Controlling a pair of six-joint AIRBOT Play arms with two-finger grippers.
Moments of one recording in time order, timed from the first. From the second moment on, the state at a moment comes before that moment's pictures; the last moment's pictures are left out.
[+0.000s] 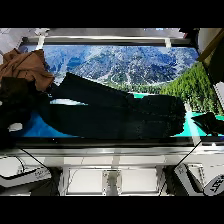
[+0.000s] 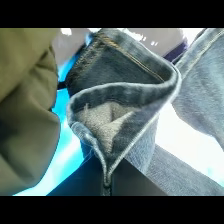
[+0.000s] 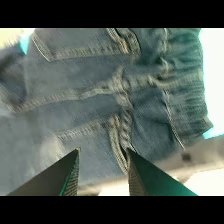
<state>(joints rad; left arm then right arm) 0.58 -1.32 0.94 0.95 -0.77 -1.15 -1.02 -0.90 0.74 -0.84 1.50 1.06</state>
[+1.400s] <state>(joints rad) 0.62 -1.11 0.99 1.13 -1.03 -1.24 -0.82 -1.22 0.69 -0.90 1.22 0.98</state>
